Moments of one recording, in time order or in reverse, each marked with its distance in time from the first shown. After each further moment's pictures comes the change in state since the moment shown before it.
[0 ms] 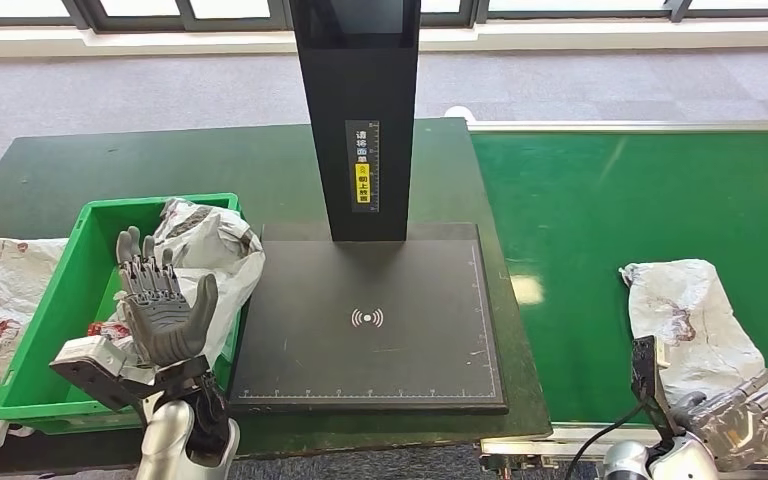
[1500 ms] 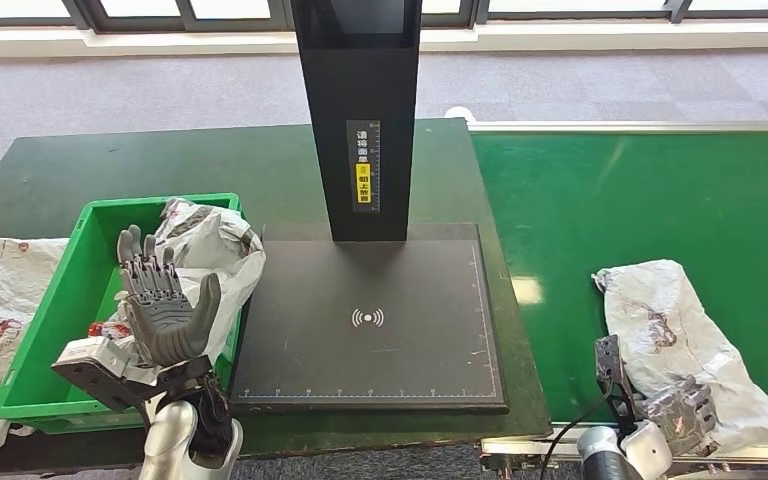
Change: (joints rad) left arm 0.002 0.002 -0.026 -0.009 0.004 0.029 0.000; right arm -0.104 -0.102 0.054 0.397 -0.062 0.064 0.142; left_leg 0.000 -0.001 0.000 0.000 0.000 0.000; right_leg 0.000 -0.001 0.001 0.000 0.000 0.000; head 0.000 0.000
